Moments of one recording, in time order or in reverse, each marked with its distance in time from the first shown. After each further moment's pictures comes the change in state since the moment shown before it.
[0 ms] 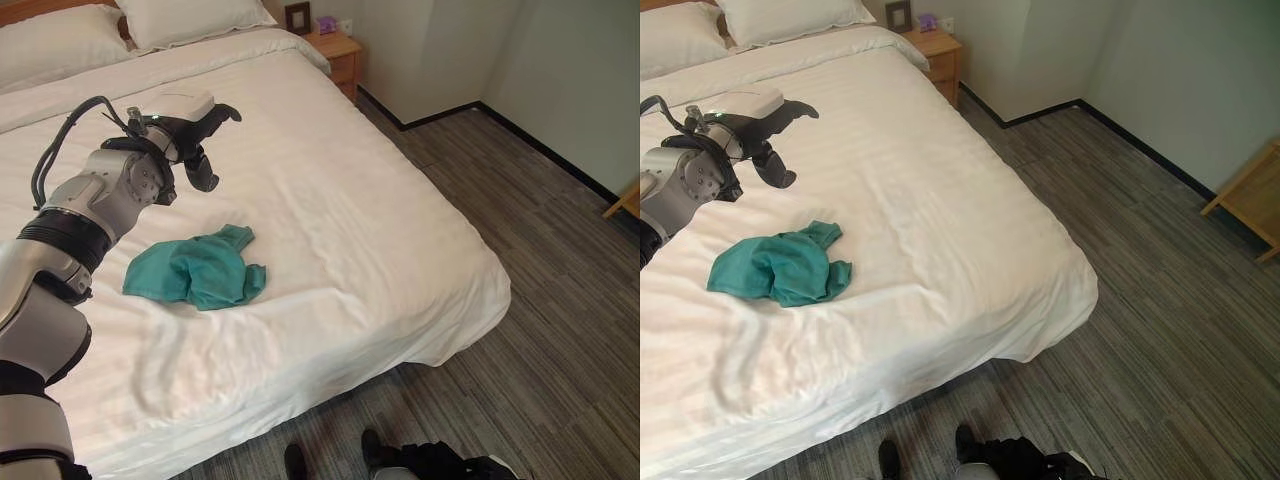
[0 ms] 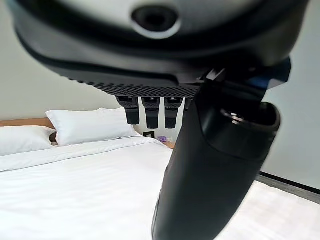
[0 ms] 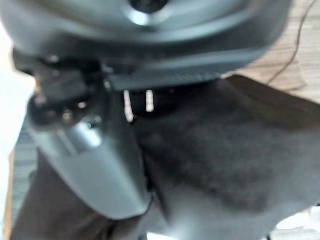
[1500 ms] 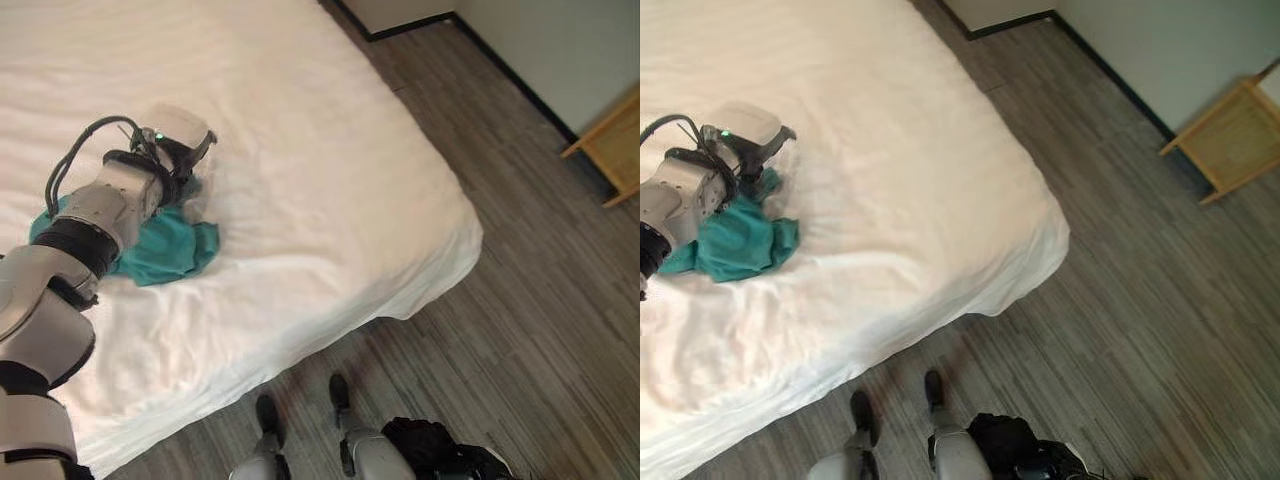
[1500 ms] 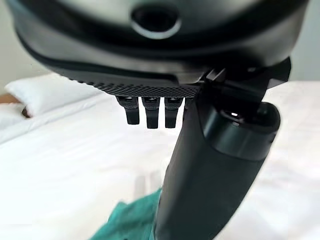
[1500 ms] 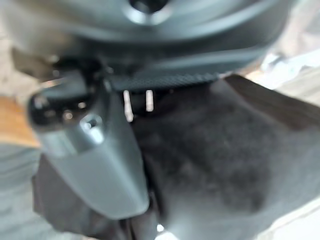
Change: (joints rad) left arm 0.007 0.047 -0.063 -0.192 0.347 0.111 0.000; right arm 0.063 0.043 -0.089 -0.140 0.163 -0.037 -0.016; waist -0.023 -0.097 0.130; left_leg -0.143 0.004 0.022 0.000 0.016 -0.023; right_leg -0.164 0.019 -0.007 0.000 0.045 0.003
